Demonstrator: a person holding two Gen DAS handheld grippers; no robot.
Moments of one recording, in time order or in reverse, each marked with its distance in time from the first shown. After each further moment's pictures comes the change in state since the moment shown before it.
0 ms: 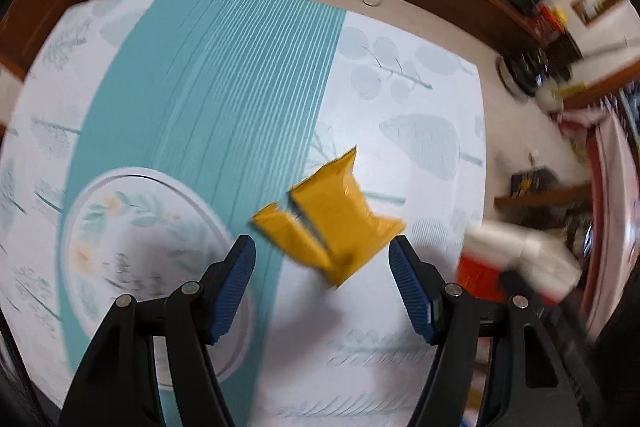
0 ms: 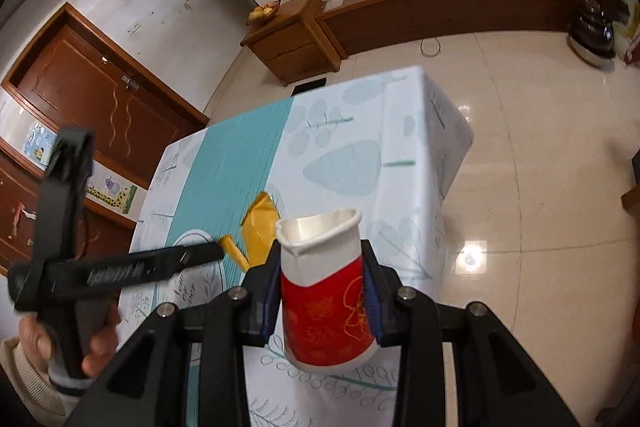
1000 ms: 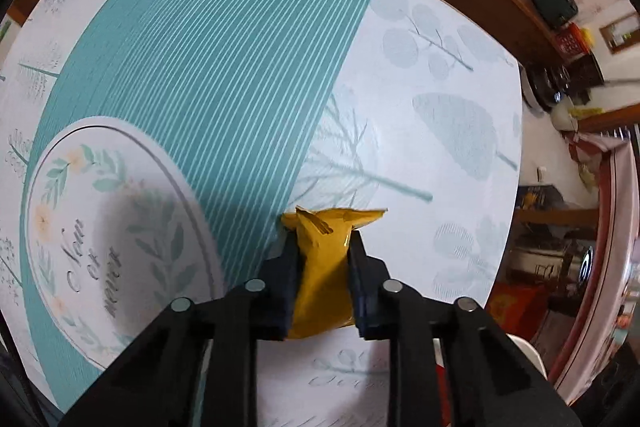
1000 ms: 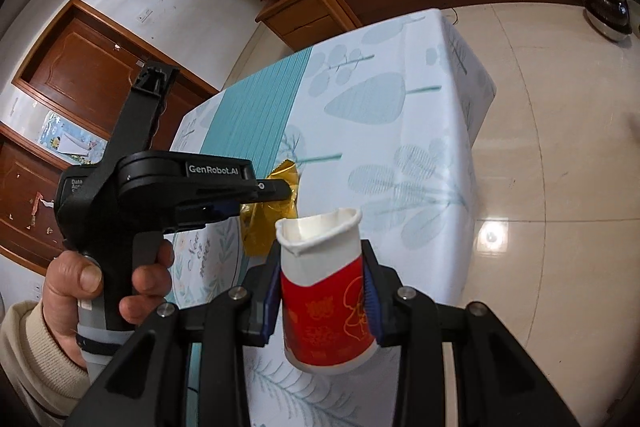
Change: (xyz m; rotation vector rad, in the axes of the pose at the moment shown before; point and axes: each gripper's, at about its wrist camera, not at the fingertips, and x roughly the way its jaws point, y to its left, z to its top) left arm 0.046 -0.002 -0.017 -0.081 0.071 0.018; right arm 0.004 0.008 -0.052 0.018 0.076 0.079
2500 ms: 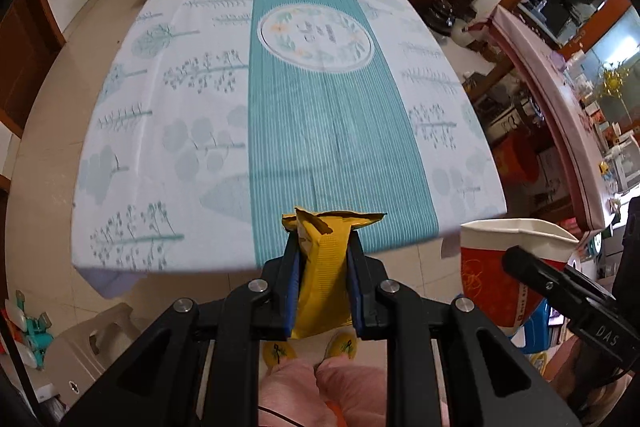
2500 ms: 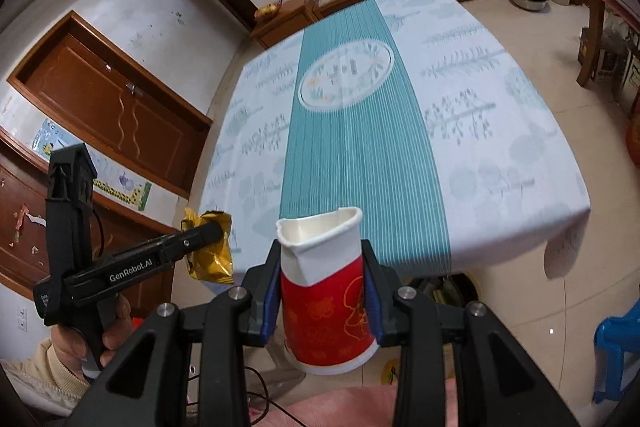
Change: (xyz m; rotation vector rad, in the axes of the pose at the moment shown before) left arm -0.215 0.345 -0.331 0.468 -0.158 -0.156; right arm -0.082 0.314 -0.373 0.145 -0.183 -0.165
